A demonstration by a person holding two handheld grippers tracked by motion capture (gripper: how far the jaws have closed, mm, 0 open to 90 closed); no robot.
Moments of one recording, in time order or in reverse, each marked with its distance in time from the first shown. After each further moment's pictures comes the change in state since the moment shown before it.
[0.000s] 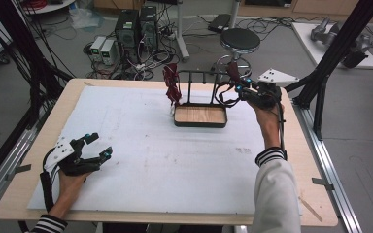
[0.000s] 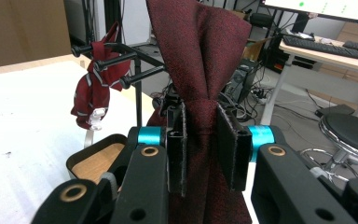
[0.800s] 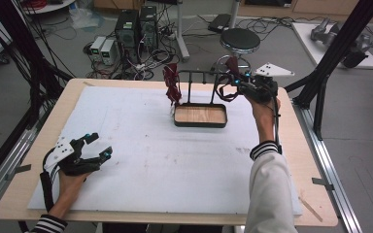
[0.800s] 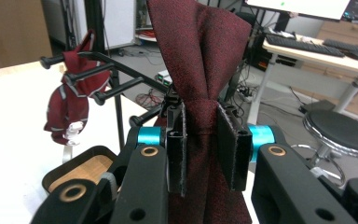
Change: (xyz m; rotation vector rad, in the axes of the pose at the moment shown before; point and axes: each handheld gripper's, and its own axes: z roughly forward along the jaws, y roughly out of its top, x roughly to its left) left arm 0.000 0.000 0.000 -0.002 0.001 -0.003; right arm -0.004 0.009 0.015 0.000 -0.064 0.018
